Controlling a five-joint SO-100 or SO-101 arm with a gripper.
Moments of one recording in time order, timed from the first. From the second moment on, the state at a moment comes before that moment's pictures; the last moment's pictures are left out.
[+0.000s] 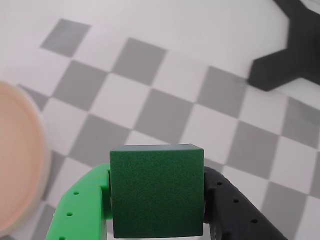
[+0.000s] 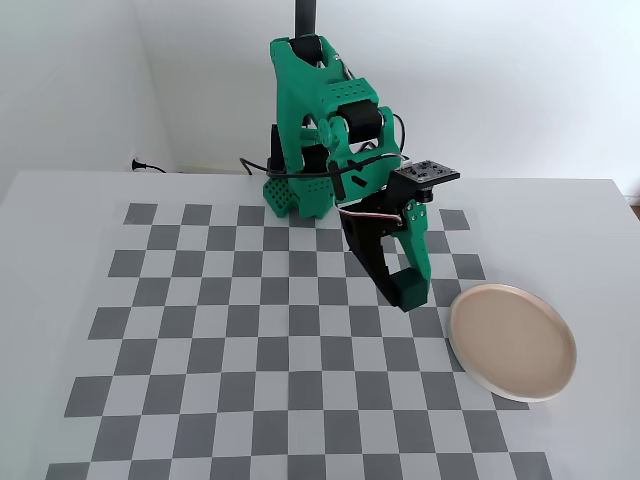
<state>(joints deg) -24.2 129.3 125.6 41.0 -90.3</state>
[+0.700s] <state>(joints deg) -39.9 119.2 122.3 40.8 -85.4</state>
